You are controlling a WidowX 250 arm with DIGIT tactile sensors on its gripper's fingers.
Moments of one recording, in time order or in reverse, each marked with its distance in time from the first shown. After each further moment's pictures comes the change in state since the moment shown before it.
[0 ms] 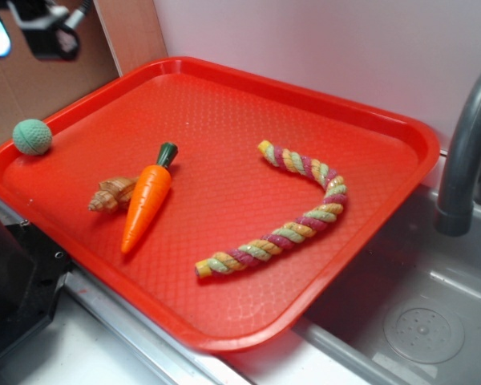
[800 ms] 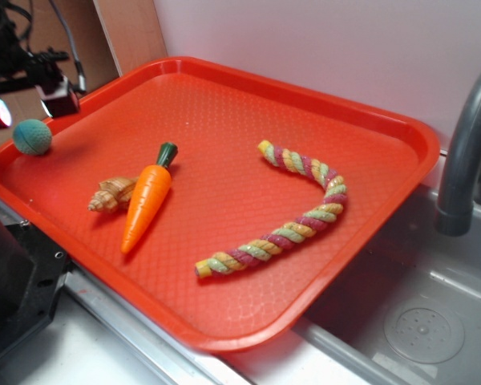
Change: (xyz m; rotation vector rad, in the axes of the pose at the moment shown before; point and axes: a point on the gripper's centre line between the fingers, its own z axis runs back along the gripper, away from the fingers) arm 0.040 0.088 -0.098 0.120 -0.095 0.512
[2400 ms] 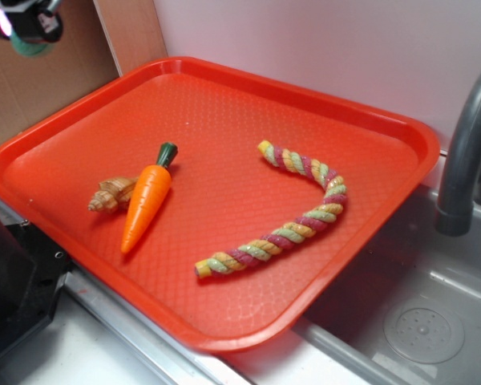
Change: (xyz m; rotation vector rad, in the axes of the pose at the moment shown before) arm -0.055 -0.055 0.130 -0.165 0.072 -0.680
